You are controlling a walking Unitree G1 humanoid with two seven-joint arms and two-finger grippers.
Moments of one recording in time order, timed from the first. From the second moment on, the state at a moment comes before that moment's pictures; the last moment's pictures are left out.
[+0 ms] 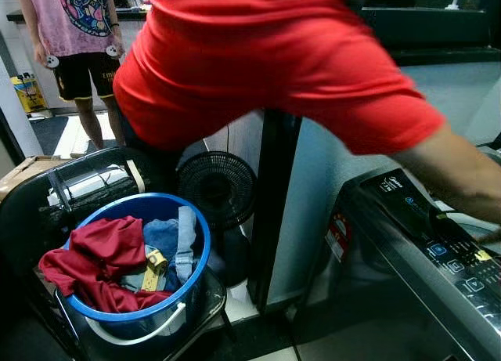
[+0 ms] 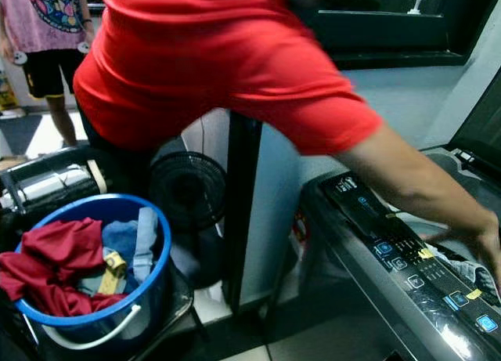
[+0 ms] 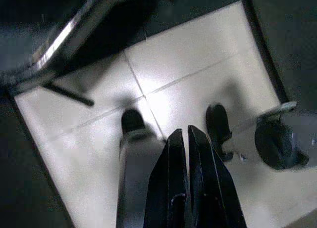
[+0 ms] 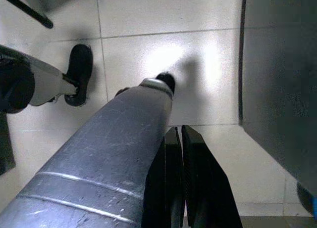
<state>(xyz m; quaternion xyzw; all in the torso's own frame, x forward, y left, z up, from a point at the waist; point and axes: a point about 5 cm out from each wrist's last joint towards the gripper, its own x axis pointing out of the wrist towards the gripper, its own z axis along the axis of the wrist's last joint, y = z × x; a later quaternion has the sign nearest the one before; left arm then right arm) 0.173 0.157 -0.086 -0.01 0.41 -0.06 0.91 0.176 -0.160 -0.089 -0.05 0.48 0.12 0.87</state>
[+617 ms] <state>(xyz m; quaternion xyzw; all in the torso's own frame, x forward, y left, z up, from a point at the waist) 0.182 0.148 -0.082 -0.01 0.40 -0.08 0.91 0.176 -0.159 -0.089 -0.05 0.47 0.12 0.87</state>
